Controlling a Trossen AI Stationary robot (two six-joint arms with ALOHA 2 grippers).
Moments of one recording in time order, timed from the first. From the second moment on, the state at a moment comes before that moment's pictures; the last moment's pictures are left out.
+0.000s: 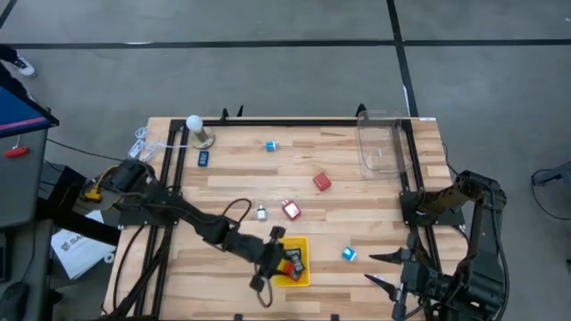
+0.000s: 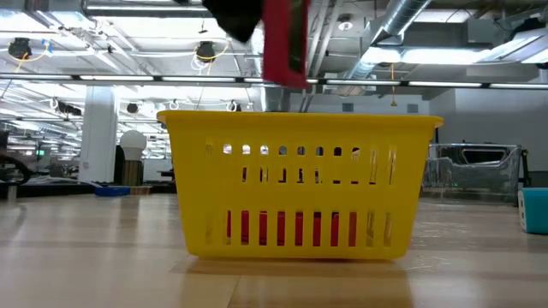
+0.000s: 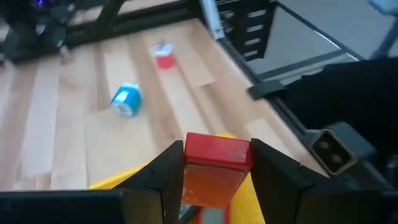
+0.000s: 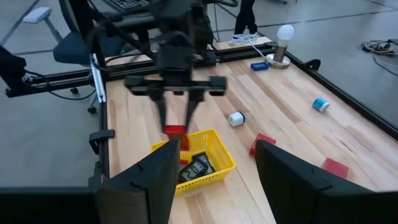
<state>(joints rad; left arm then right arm) -0.47 1.73 1.05 0.19 -0.13 -0.01 1.18 1.71 1.78 -1.48 1.18 1.41</state>
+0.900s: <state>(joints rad) -0.43 1.75 0.90 0.31 -0.19 -0.22 1.19 1.71 1.78 -1.47 1.18 1.40</state>
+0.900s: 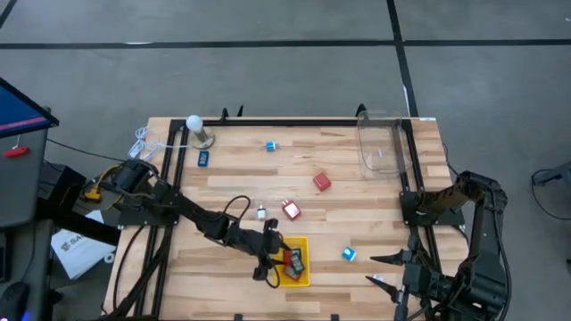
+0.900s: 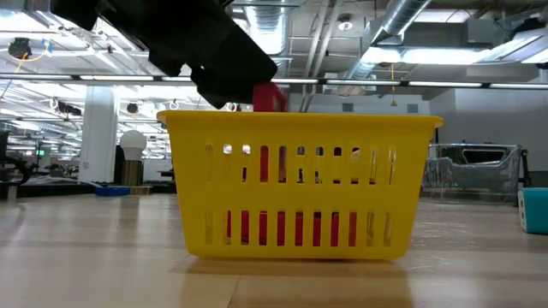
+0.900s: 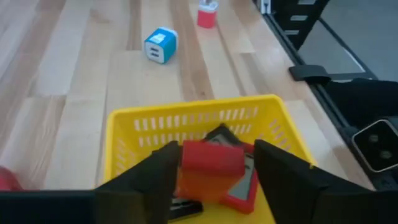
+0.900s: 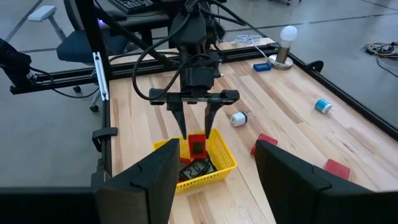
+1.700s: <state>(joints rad) -0.15 1.16 0.90 -0.86 -0.74 -0.88 1.19 1.72 1.78 -1.47 1.18 1.39</state>
